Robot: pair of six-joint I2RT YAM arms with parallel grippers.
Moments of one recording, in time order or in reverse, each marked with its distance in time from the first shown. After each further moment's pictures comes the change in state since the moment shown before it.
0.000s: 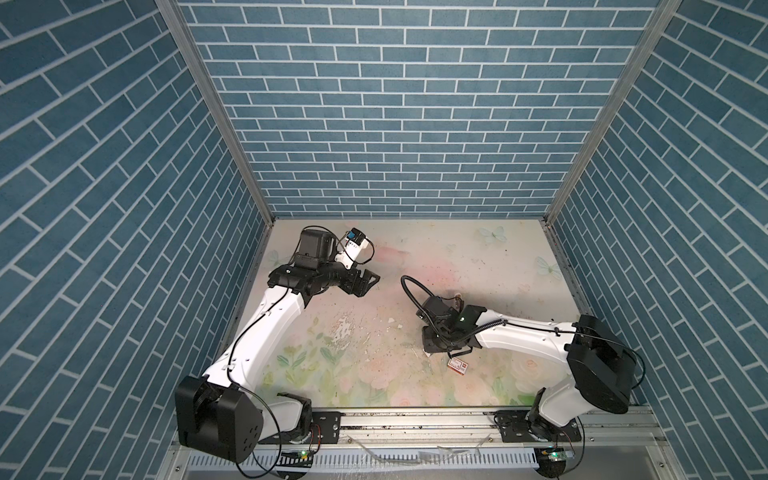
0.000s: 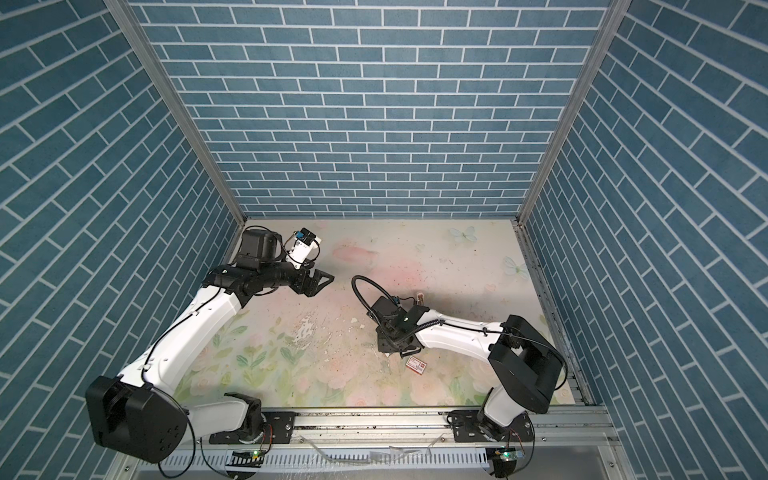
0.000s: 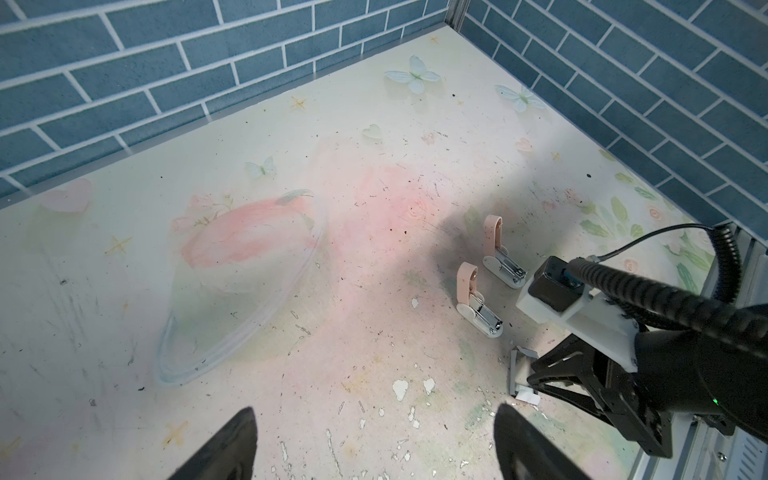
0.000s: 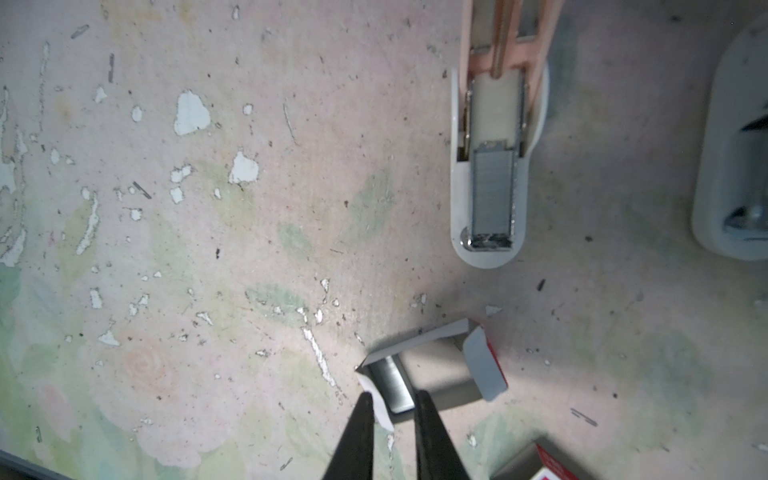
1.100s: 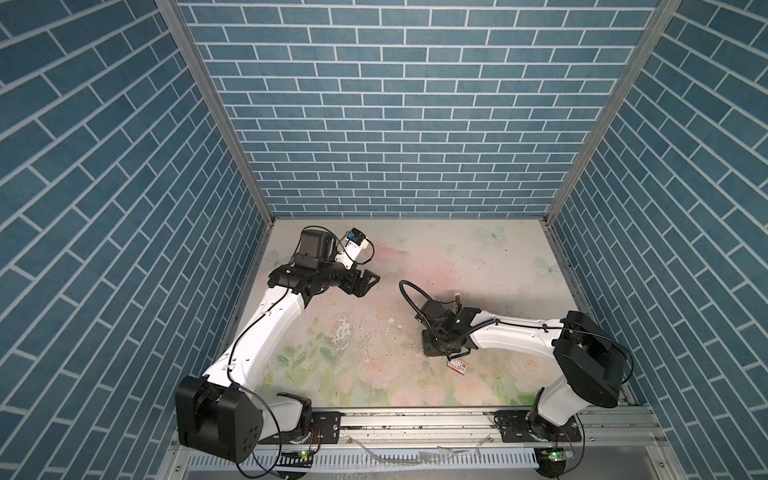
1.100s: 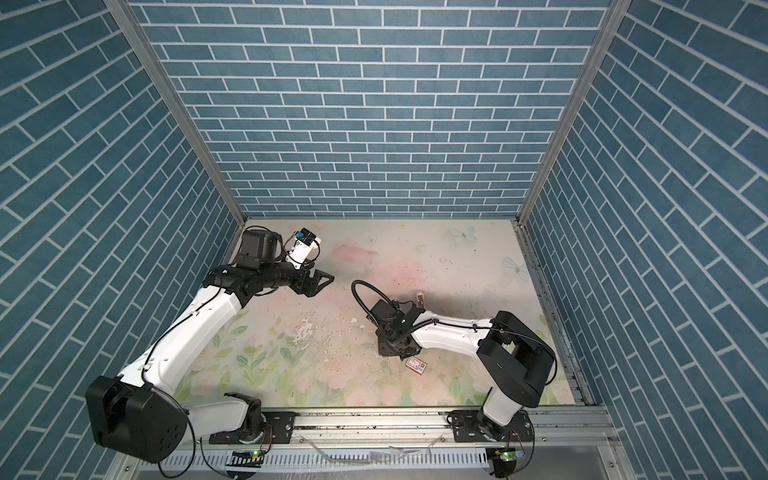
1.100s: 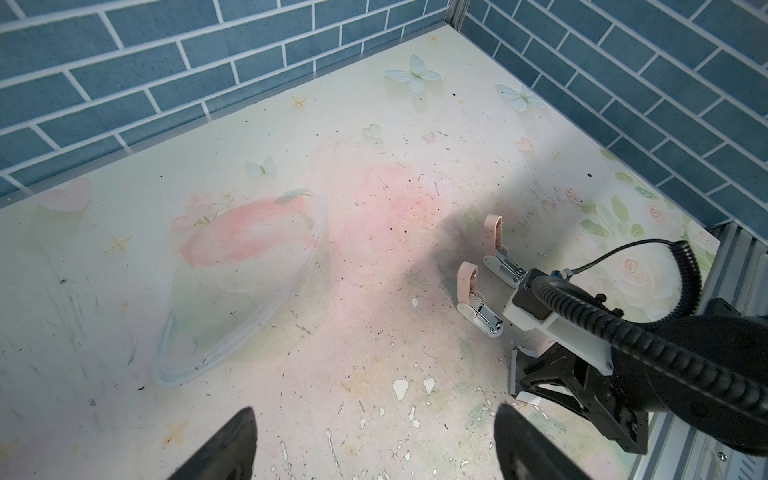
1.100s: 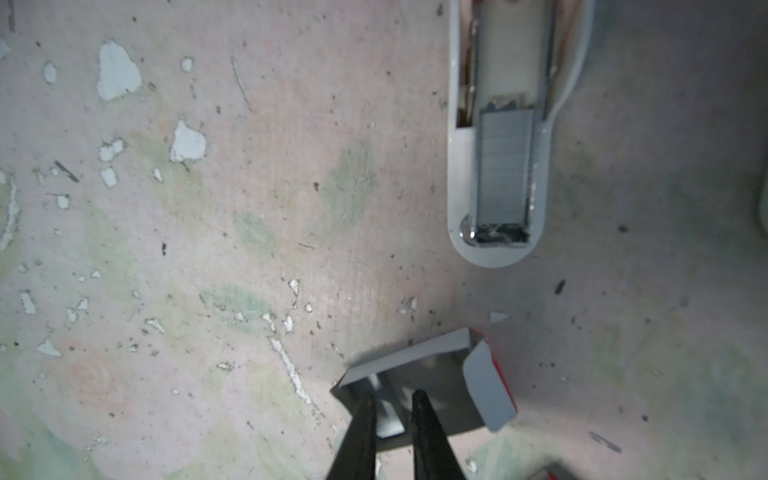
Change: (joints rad) left arm 0.000 0.000 -0.002 0.000 0.000 0.000; right arm -0.003 0.057 -0.024 0.039 -0.029 0.000
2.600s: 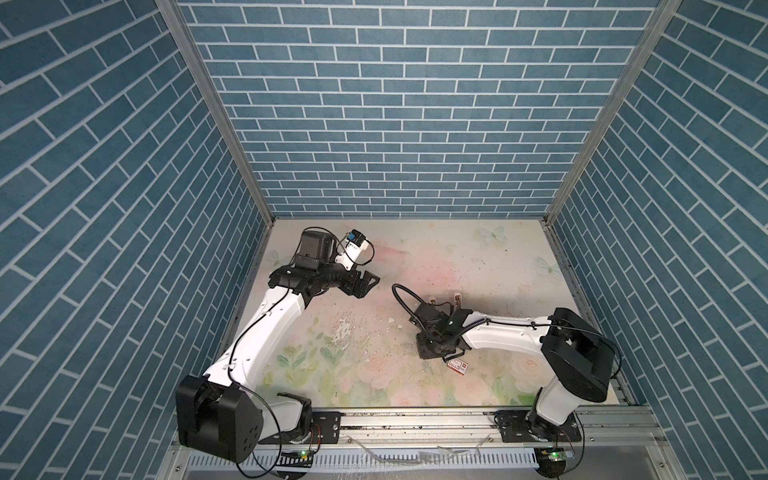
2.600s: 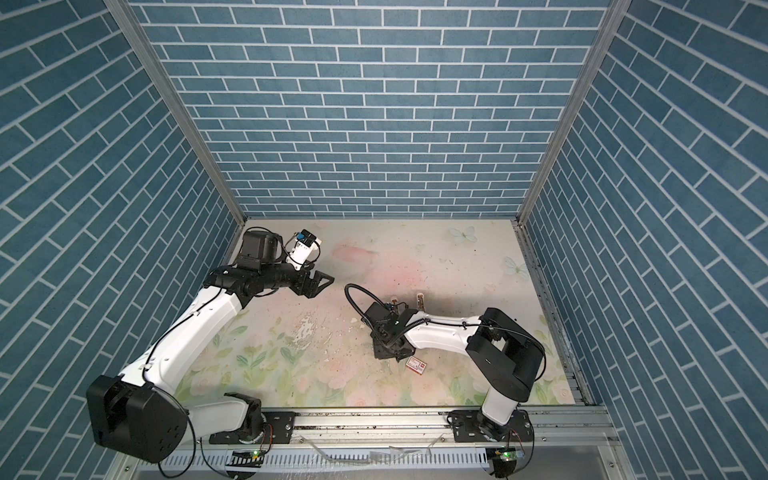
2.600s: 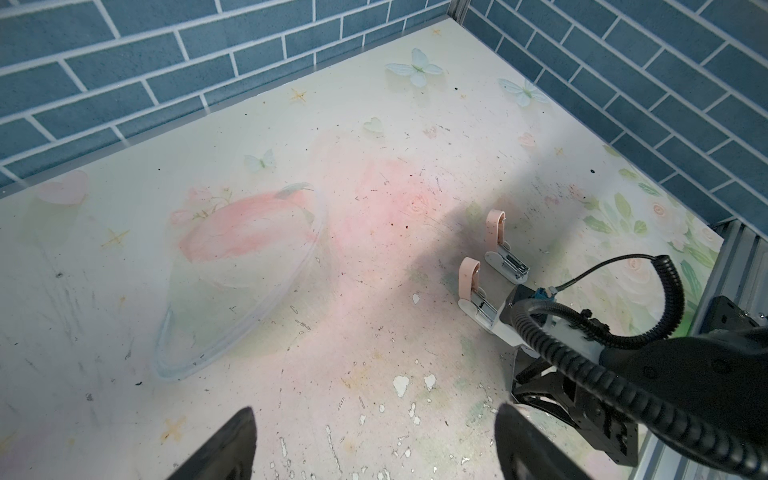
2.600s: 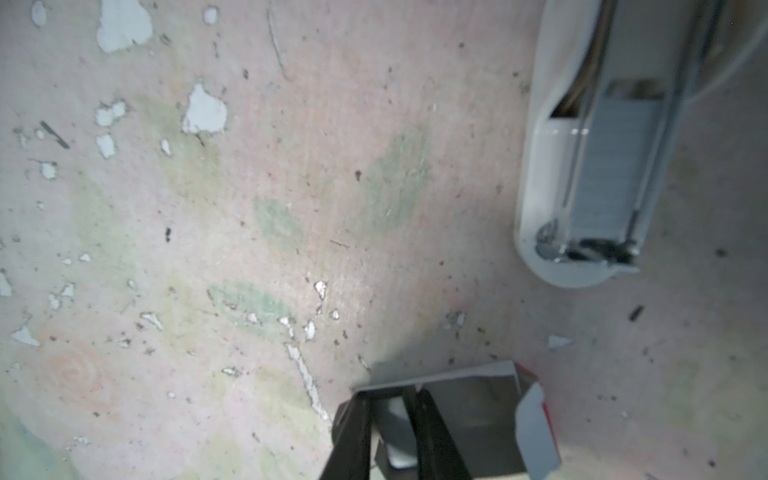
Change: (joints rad) left arm 0.000 0.000 -0.011 0.002 -0.004 0.000; right arm 0.026 0.064 0.035 0.006 0.008 -0.050
